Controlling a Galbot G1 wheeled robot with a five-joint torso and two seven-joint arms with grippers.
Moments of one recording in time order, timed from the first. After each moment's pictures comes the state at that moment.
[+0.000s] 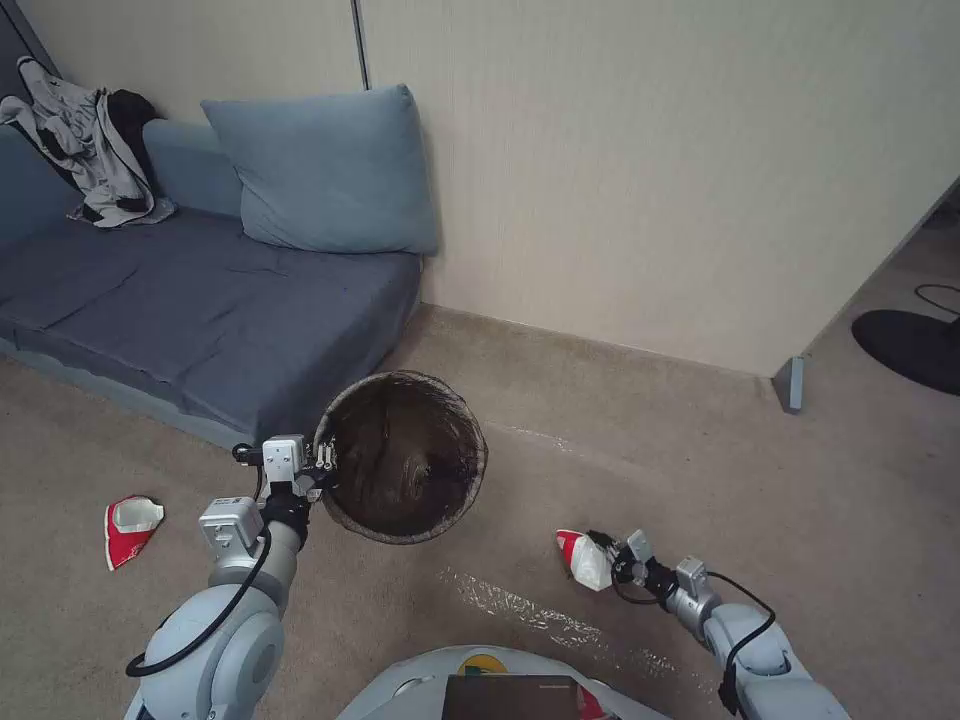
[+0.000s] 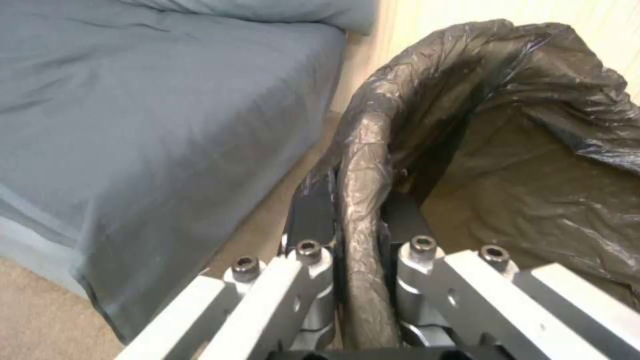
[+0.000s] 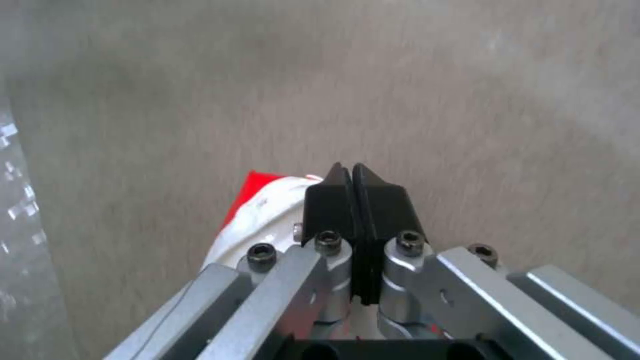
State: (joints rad) left arm 1.70 -1.31 -0.57 -2.44 -0.40 0.44 -0.22; right arm -1.44 1.14 0.59 1.40 0.18 0.08 -0.62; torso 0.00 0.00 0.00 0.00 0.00
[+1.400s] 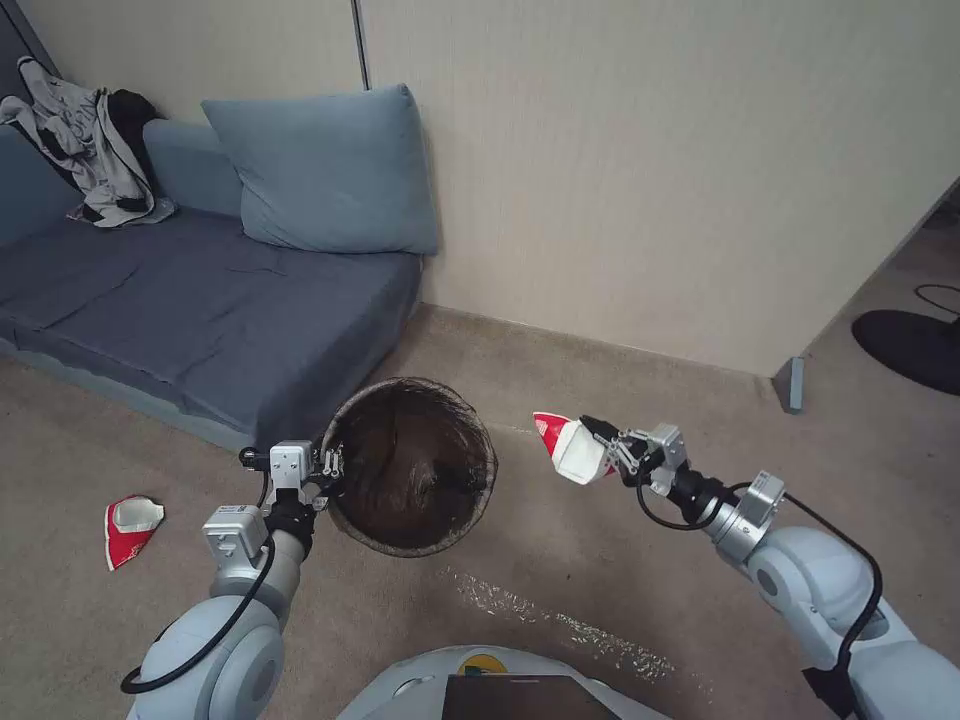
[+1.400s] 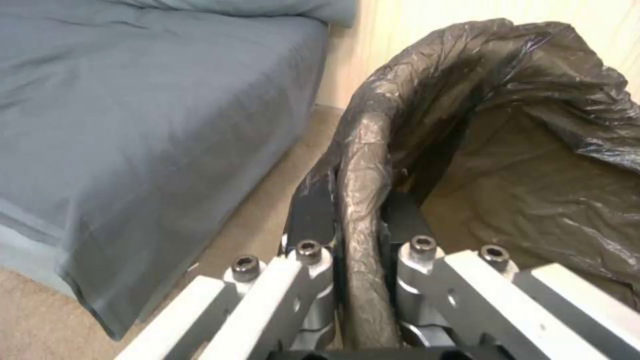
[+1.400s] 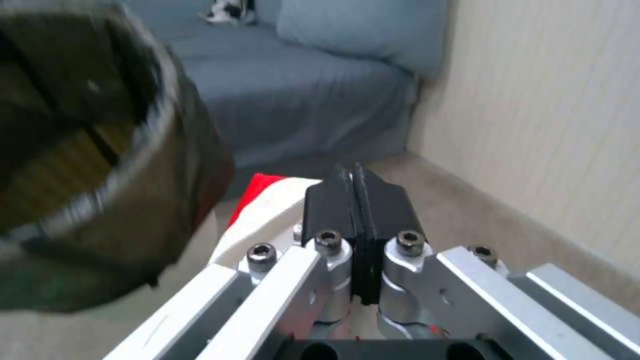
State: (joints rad) left arm 1.73 -1.31 -0.55 -2.47 -0.37 0.45 -0.20; right arm -1.56 0.94 0.72 2.10 0.57 -0.10 -0.53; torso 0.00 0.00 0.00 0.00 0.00
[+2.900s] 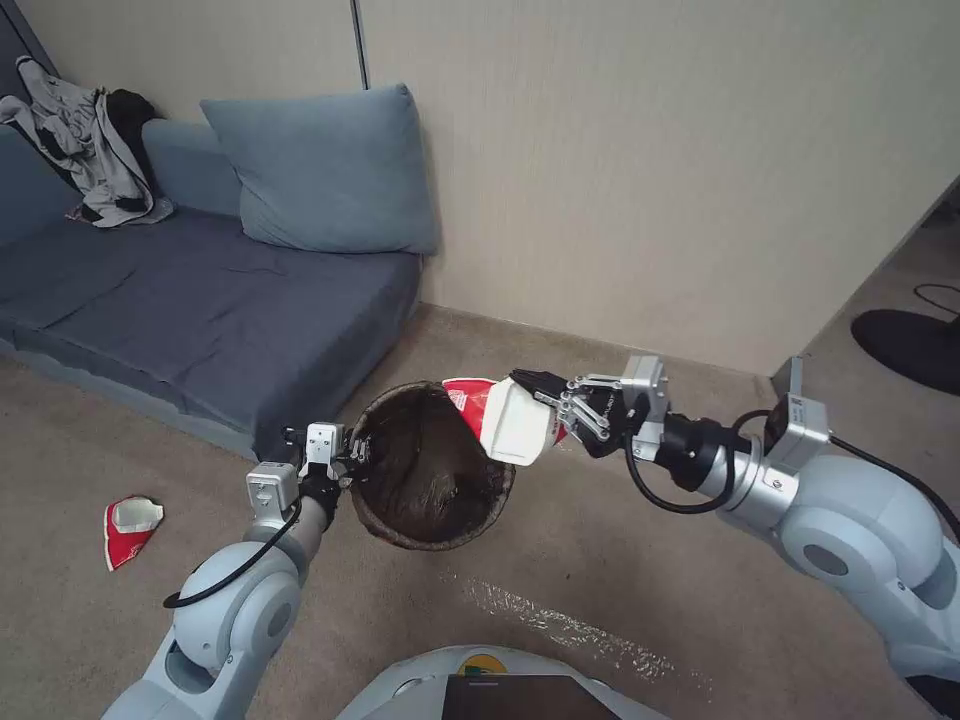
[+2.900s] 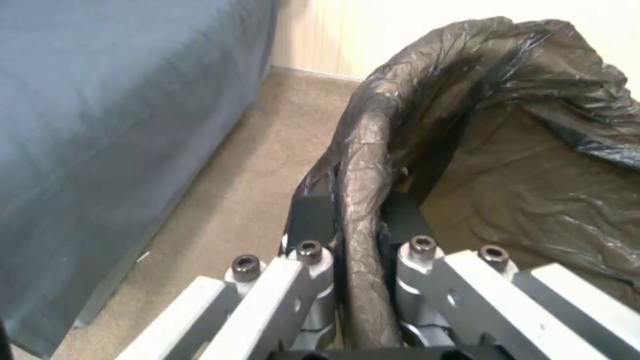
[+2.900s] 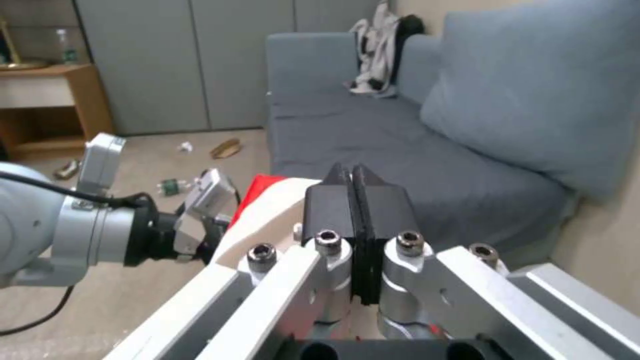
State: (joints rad) left arm 1.54 -1.20 -0.48 -2.38 -0.51 0.61 -0.23; right arm -1.29 0.62 0.55 2.42 0.97 -0.30 -0.35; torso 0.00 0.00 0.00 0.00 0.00
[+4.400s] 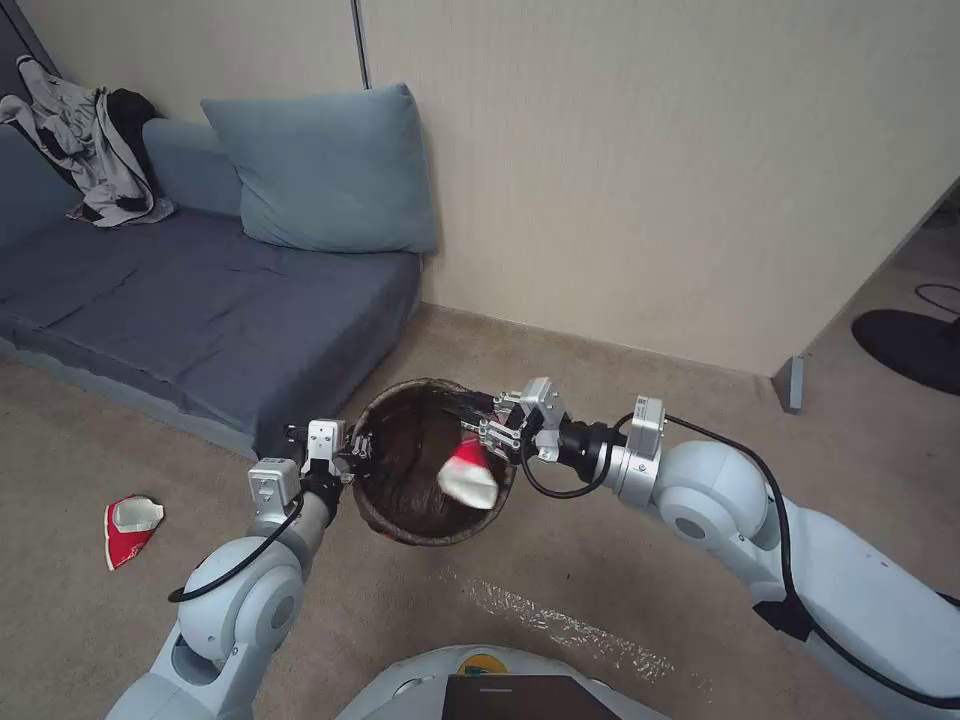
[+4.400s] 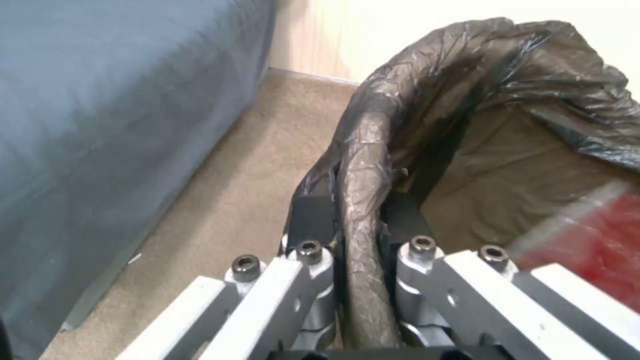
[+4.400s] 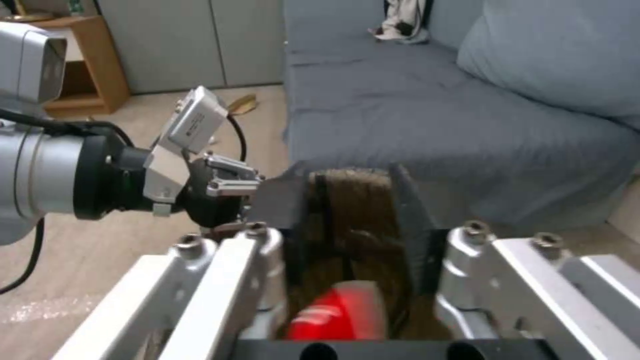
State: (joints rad) left arm 1.52 -1.22 -0.48 -2.36 -0.51 0.62 -0.22; right arm -0.96 0.70 0.05 2.26 0.83 -0.33 -0.26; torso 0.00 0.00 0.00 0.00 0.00
